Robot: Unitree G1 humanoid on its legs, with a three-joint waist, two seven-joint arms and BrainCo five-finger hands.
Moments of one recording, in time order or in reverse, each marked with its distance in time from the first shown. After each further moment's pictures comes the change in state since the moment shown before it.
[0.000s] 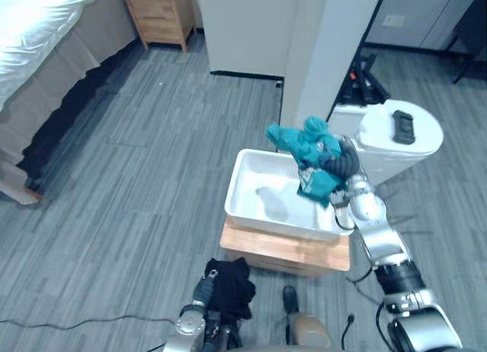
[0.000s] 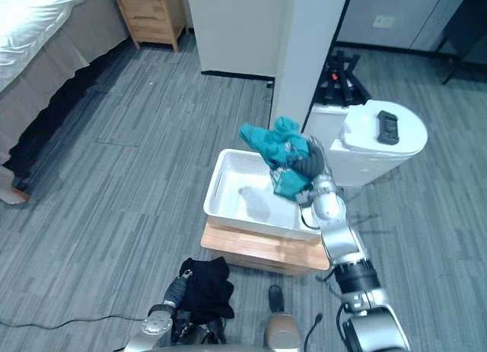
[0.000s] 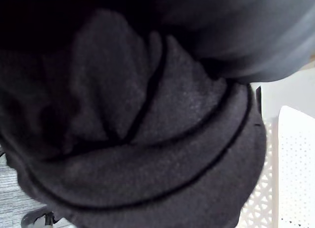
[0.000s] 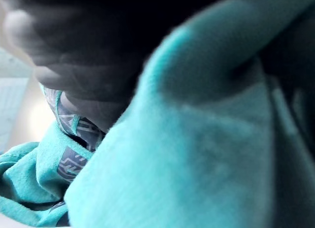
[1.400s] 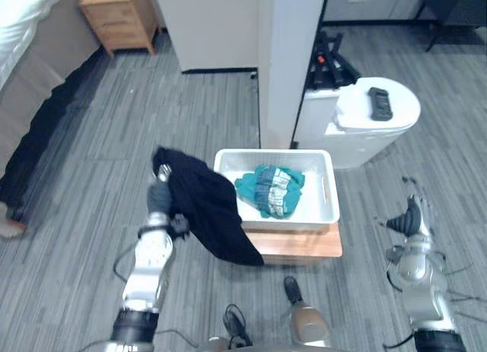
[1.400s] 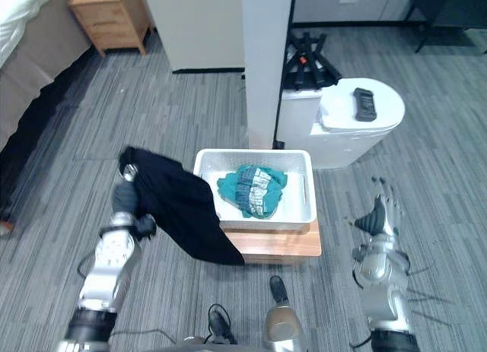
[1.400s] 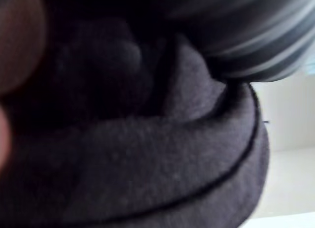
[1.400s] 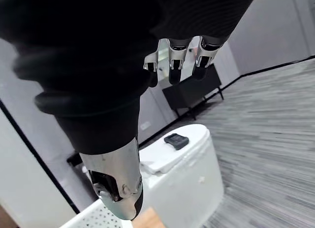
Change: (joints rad) left arm -0.349 0.195 0.243 -0.588 -0.093 -0.071 0.205; right arm 0.652 0.080 -0.354 -0.172 -0.426 0.077 -0.125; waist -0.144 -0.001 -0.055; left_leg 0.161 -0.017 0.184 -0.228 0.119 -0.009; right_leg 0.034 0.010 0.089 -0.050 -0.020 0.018
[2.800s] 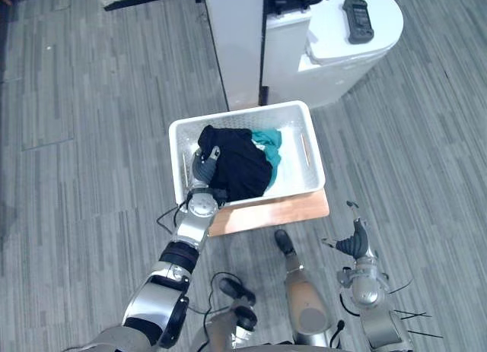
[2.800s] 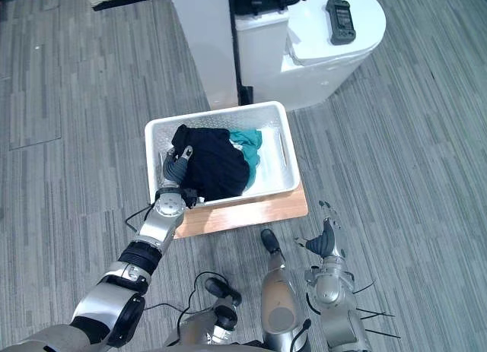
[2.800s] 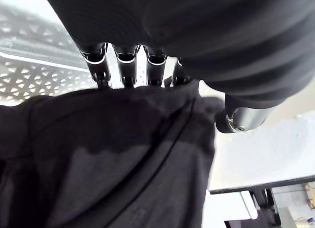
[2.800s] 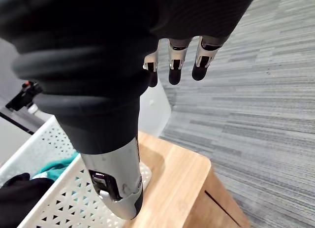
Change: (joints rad) left arm -0.278 -0.136 -0.150 0.595 0.174 0.069 0.122; right arm 0.038 0.118 0.252 0.052 0.114 -0.024 -0.064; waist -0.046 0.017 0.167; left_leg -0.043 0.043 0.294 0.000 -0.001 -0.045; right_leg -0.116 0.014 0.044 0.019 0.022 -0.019
